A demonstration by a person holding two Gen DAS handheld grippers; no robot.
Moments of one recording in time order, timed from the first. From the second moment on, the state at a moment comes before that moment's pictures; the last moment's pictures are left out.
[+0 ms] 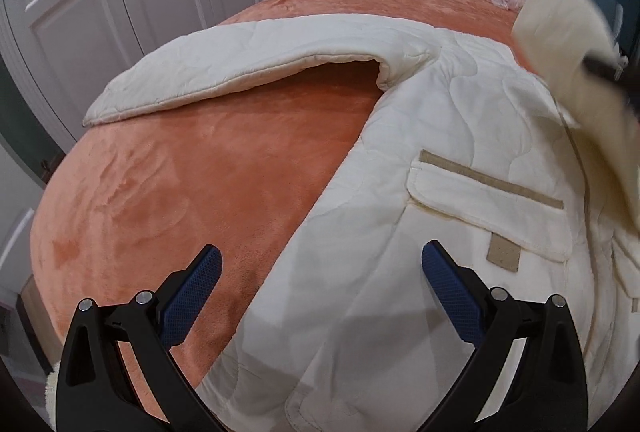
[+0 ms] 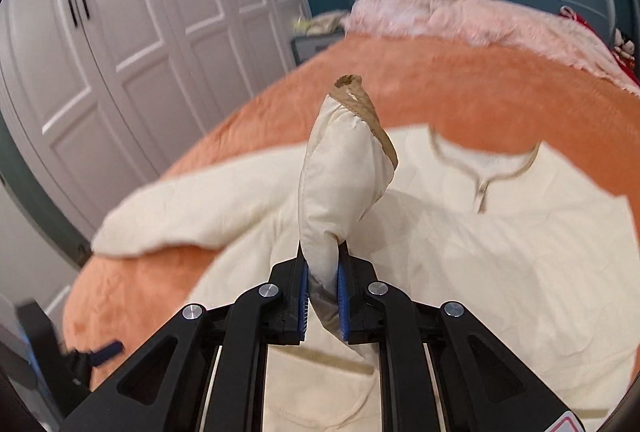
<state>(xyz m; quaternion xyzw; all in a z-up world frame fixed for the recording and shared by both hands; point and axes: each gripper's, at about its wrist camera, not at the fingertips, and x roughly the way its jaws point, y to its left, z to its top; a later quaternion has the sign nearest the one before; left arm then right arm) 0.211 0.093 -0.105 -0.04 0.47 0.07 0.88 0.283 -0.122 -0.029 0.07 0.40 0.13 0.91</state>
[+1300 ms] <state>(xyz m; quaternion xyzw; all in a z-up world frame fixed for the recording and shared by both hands) 0.339 0.031 -0.088 -0.23 0.48 -0.08 0.84 0.199 -0.450 -0.122 0.54 0.28 -0.04 0.79</state>
